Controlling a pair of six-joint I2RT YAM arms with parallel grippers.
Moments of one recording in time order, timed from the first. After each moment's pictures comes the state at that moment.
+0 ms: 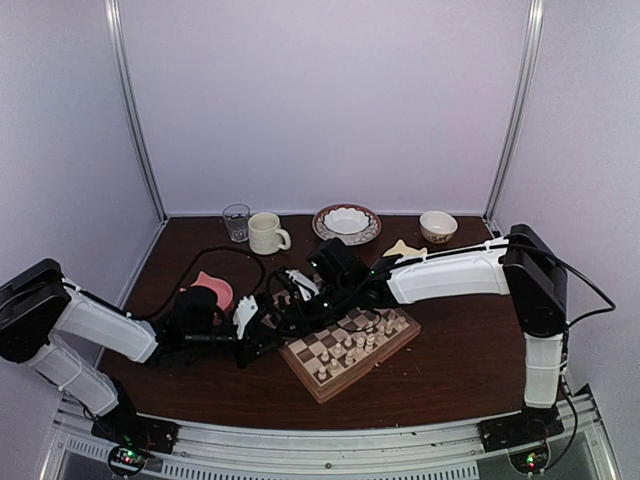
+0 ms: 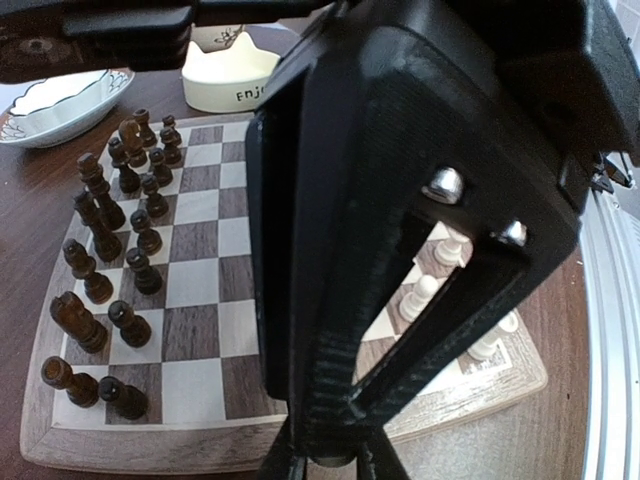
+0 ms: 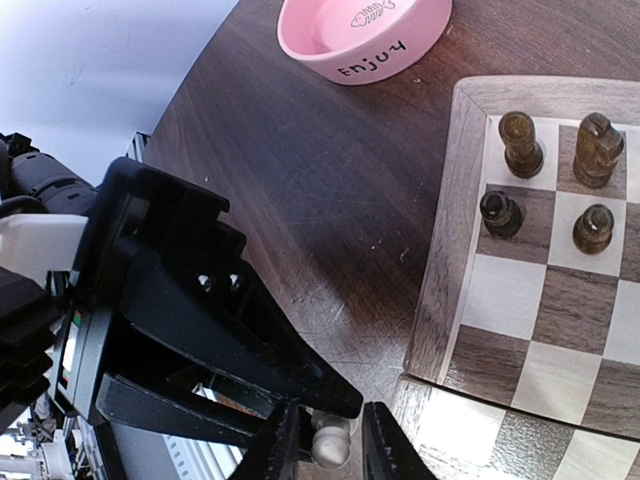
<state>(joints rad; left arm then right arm) -0.81 1.46 0.37 0.66 0.37 0.05 1.00 2.01 1.42 -0.17 -0.46 0.50</state>
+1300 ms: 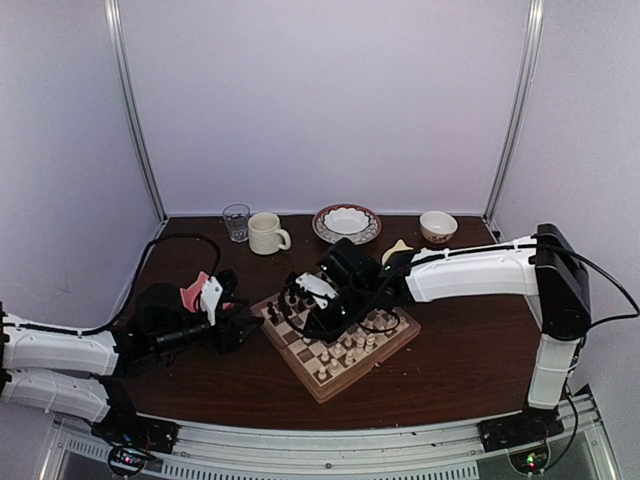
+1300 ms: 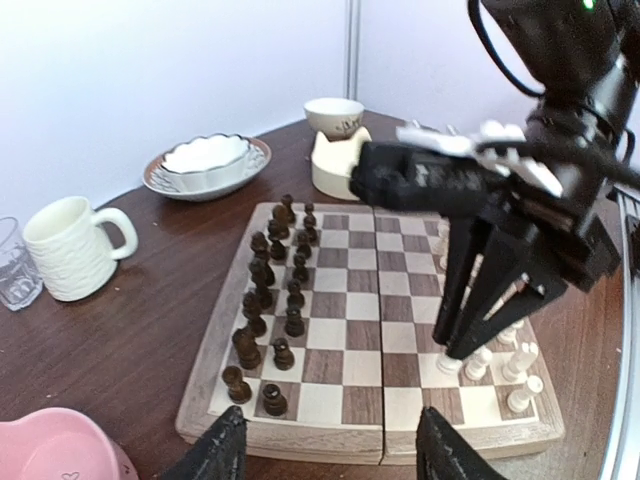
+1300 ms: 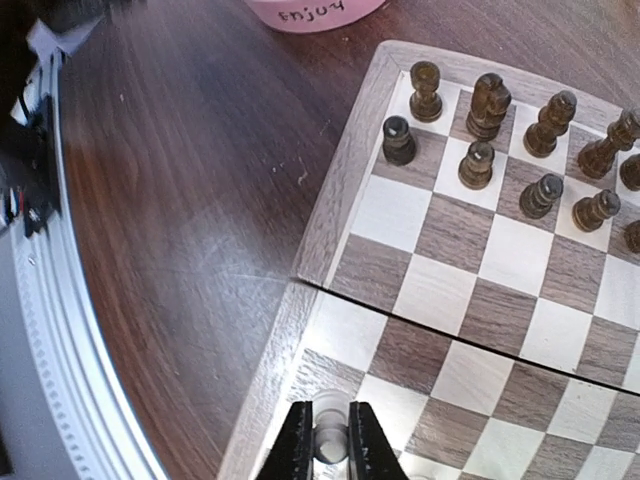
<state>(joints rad) -0.81 1.08 0.28 0.53 0.11 -0.01 1.01 1.89 1.36 -0.38 -0.24 0.19</state>
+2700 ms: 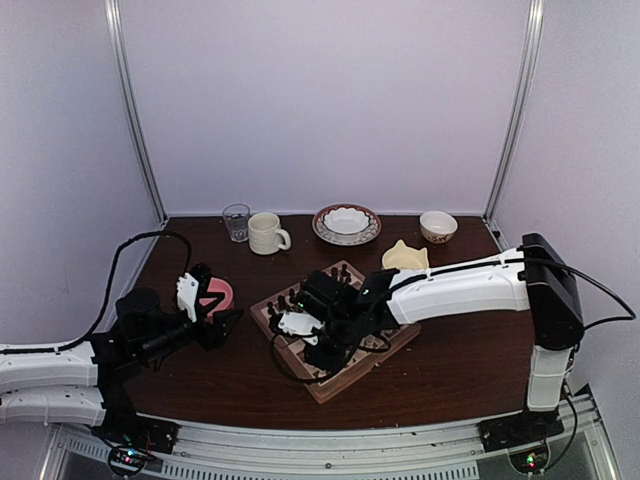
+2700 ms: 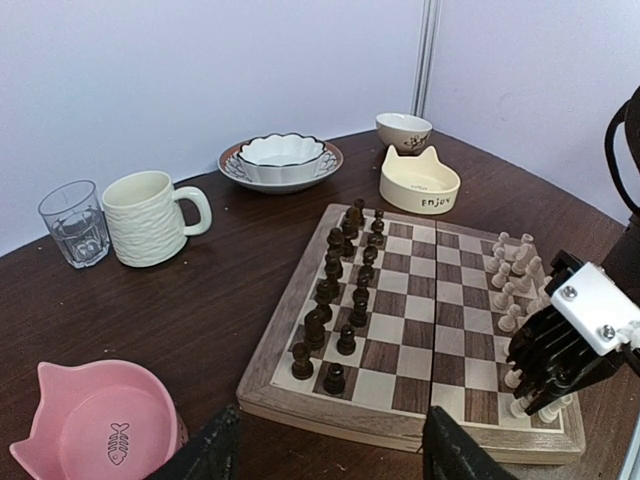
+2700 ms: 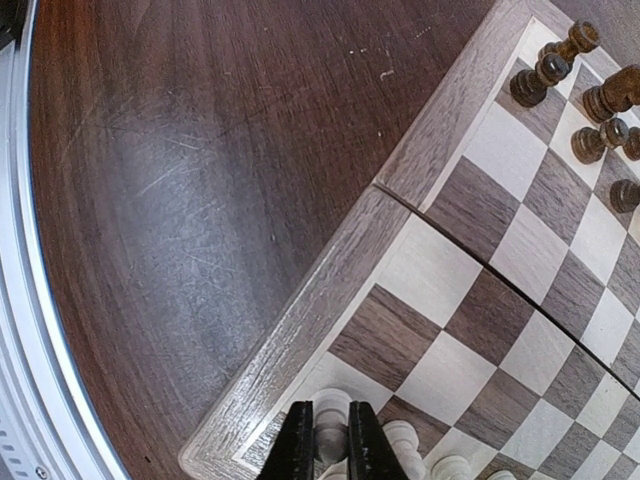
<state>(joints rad) -0.81 0.82 0.24 0.36 -0.10 -0.09 1.16 1.95 1.42 -0.56 -0.04 -0.08</state>
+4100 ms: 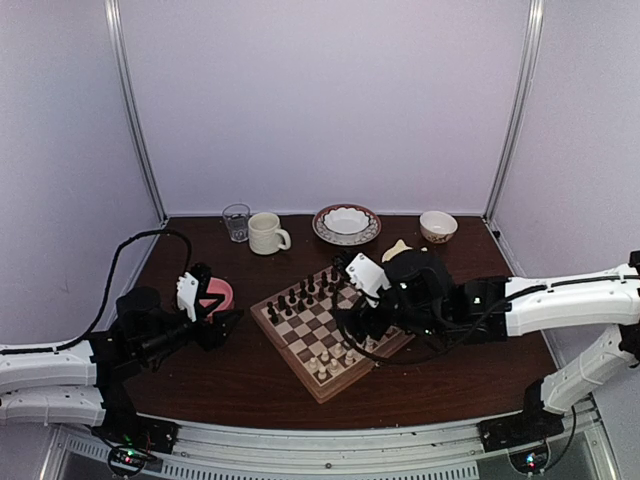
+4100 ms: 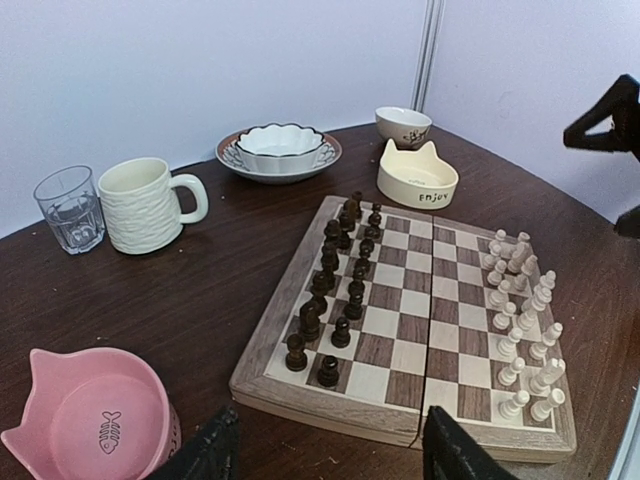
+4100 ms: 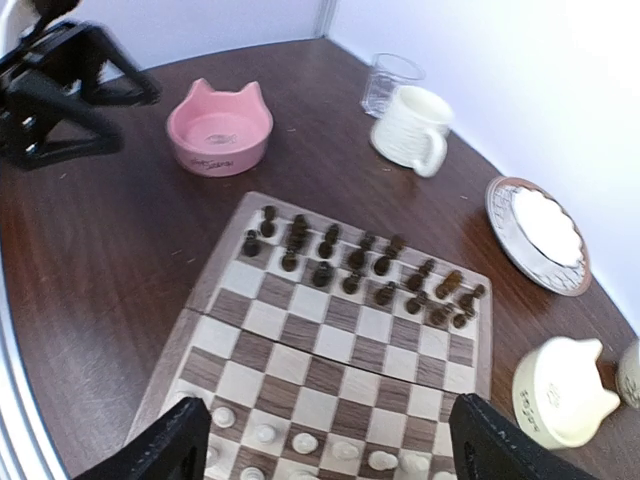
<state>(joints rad) -0.81 0.81 0.25 0.32 -0.09 -0.13 1.17 1.40 0.98 -0.11 0.34 -0.04</state>
